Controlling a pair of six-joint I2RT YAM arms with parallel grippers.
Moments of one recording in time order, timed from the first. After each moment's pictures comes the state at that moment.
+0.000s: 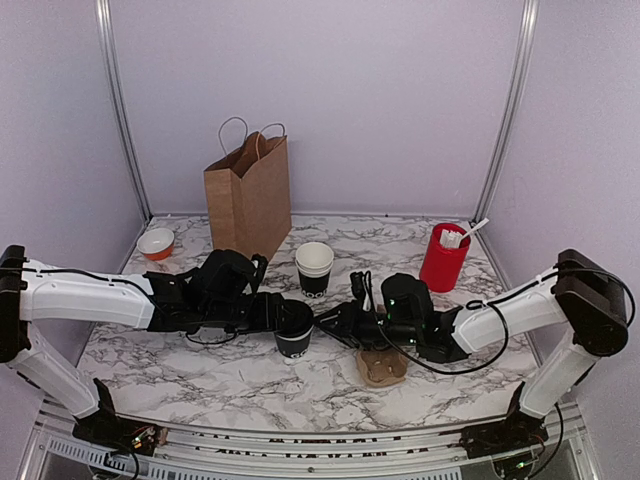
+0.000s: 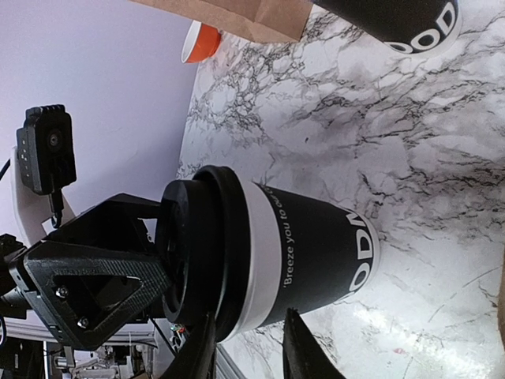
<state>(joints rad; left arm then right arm) -0.99 1.47 0.87 -0.12 -0.07 -0.83 0.96 1.61 0.65 0.59 -0.19 1.13</state>
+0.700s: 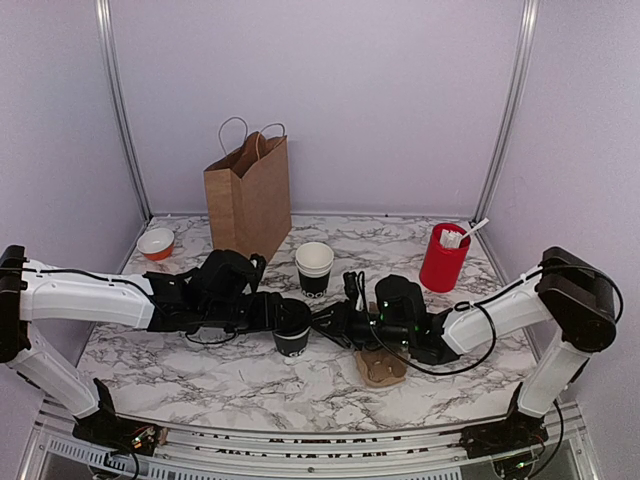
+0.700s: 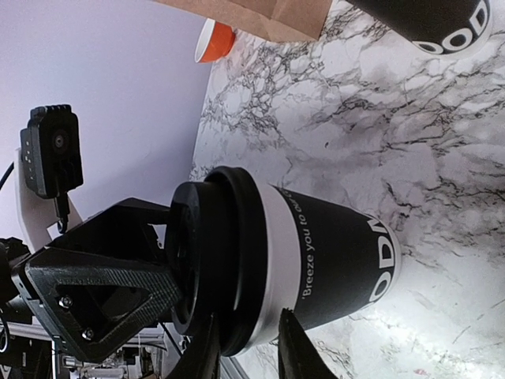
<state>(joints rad) -0.99 1.47 0.87 -0.12 -0.08 -0.84 0.98 1.68 0.68 0.68 -0.20 1.15</state>
